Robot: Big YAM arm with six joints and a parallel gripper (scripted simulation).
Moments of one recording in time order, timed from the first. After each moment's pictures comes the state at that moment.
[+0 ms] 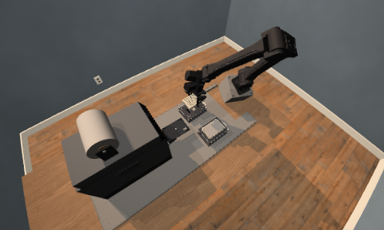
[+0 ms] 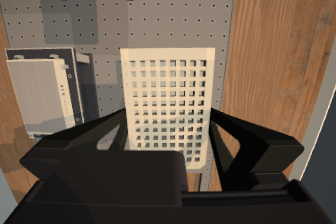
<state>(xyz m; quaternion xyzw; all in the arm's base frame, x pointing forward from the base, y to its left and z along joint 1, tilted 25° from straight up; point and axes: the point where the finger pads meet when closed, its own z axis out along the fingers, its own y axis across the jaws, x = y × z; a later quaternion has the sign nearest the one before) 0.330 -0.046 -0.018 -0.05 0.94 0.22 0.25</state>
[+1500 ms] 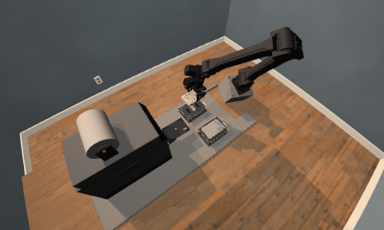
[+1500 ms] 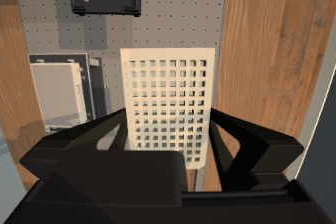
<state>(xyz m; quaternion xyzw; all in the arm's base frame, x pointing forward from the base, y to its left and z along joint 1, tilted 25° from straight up) 0.328 -0.062 0.015 -0.05 0.94 0.22 0.25</state>
